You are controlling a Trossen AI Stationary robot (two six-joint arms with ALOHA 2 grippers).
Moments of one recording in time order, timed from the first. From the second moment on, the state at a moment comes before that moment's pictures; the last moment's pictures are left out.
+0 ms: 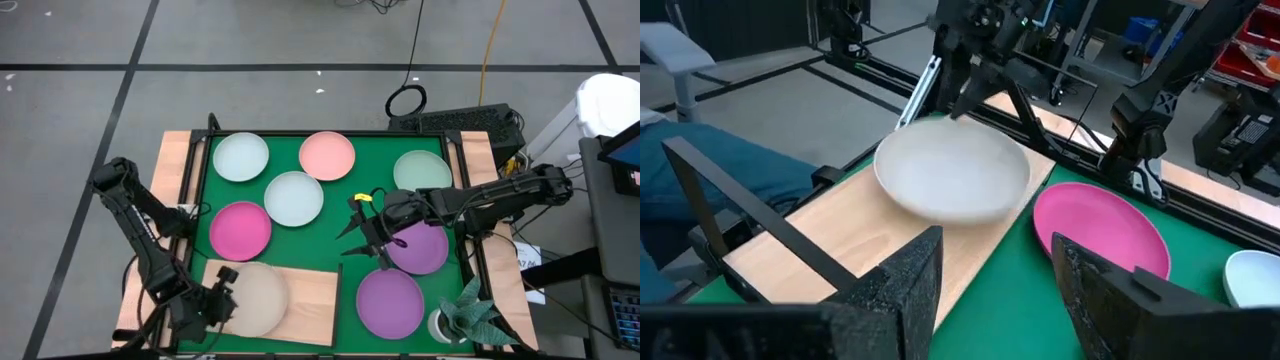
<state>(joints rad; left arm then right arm) -0.98 1.39 1.02 -0.70 -0.28 -0.50 0.16 1.32 0.99 -0.01 -0.23 -0.25</state>
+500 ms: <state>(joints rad) -0.73 1.39 1.02 -0.50 -0.60 -0.36 0.21 1.37 1.00 0.01 0.13 -0.18</state>
